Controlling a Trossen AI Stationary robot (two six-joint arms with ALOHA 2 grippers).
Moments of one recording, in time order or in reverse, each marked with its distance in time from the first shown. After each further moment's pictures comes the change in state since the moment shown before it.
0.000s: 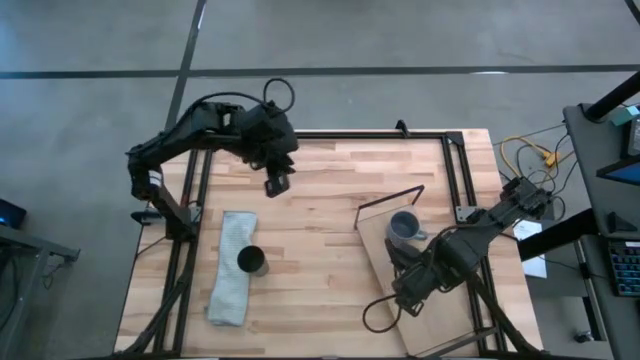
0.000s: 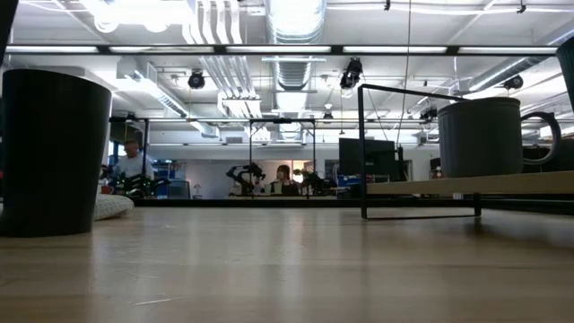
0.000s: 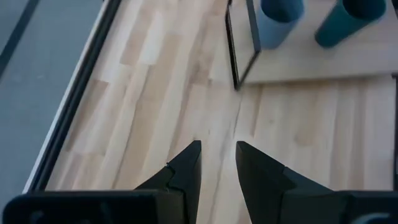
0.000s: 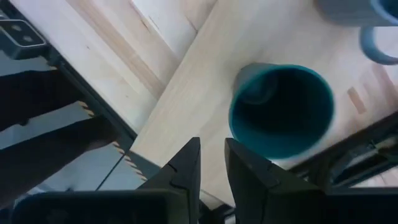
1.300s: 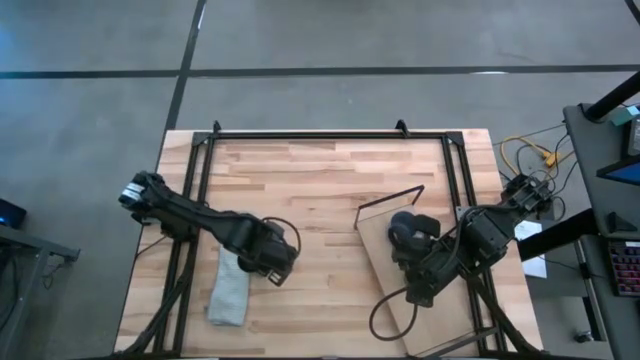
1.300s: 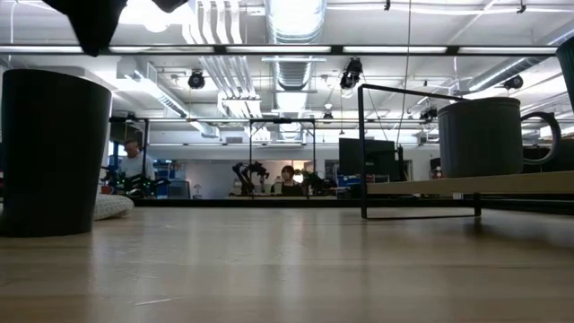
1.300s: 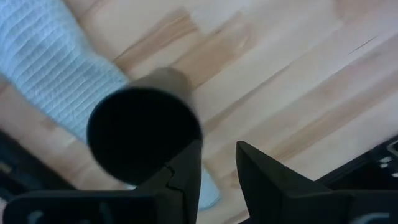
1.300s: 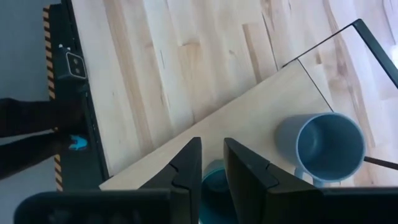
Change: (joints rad) left arm -0.535 -0.008 -0.662 0.119 0.084 -1.227; right arm 0.001 -0.010 0.228 -0.039 0.308 -0.476
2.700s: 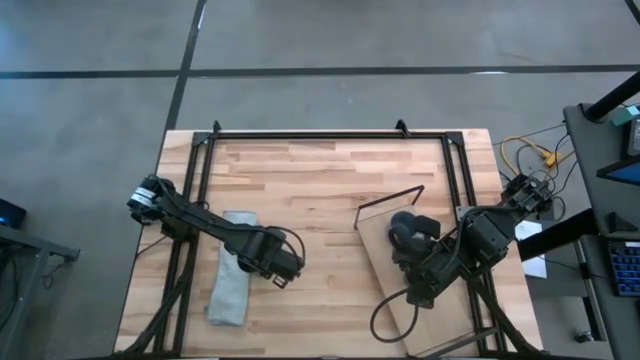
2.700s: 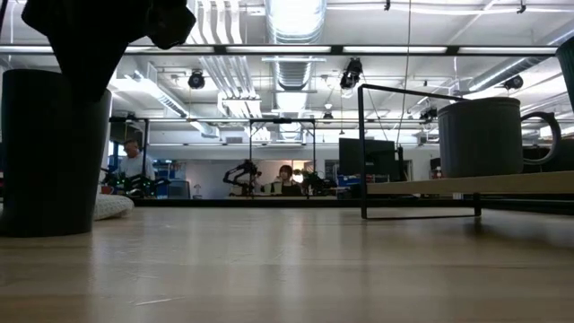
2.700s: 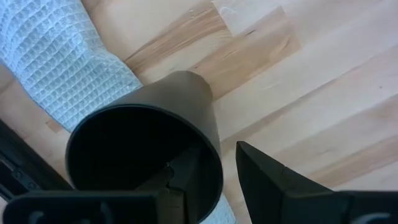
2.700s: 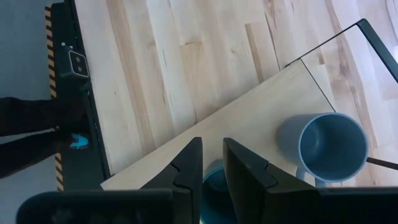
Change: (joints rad) left arm -0.011 0.078 -0.087 0.051 -0.030 -0.053; right arm 0.006 0.000 0.000 0.003 -0.002 -0.003
